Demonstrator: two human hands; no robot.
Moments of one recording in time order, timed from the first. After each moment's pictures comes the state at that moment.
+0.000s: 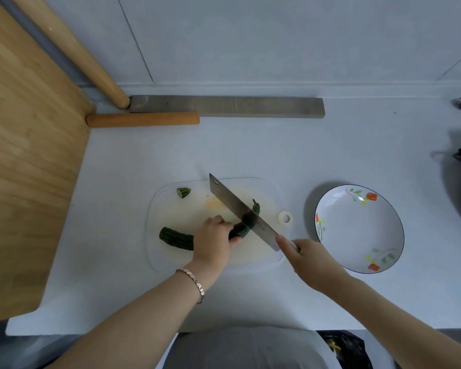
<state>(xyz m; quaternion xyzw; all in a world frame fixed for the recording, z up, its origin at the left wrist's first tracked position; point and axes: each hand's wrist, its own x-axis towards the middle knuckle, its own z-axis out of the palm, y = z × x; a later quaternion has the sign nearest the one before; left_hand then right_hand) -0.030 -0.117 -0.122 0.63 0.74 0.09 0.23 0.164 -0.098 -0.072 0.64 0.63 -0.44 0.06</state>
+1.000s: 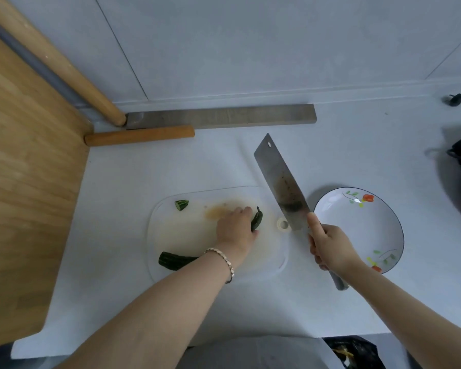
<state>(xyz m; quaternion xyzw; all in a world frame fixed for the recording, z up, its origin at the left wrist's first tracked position) 0.004 -0.064 -0.116 0.65 0.72 0.00 0.25 0.188 -0.068 -0.070 0.71 0.45 -0.52 -0.12</state>
